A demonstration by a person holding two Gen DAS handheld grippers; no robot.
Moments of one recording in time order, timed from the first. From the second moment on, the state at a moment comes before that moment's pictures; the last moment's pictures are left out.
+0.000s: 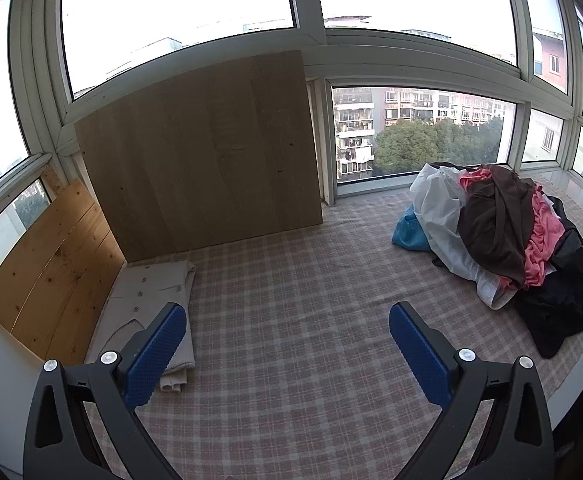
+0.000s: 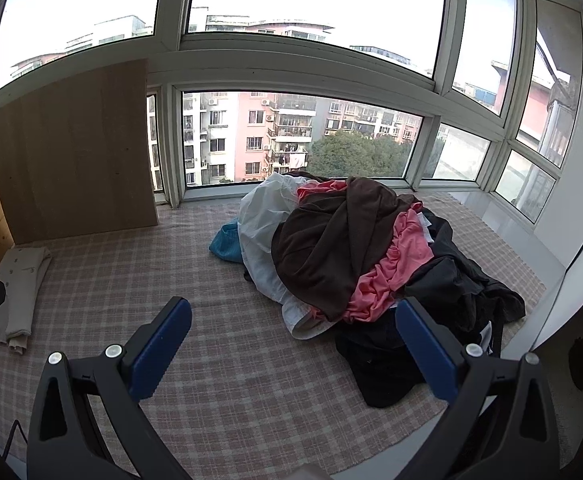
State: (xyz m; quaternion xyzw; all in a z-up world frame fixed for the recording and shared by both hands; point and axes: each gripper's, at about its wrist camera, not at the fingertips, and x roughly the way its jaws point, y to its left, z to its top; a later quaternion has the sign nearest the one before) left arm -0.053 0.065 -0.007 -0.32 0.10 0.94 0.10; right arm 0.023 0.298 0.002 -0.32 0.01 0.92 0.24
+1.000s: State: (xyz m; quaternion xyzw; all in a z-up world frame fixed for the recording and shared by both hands) left arm -0.046 0.193 -0.016 -0.31 0.09 0.92 0.22; right arm 0.073 0.472 -0.038 -0.31 0.07 0.92 0.23
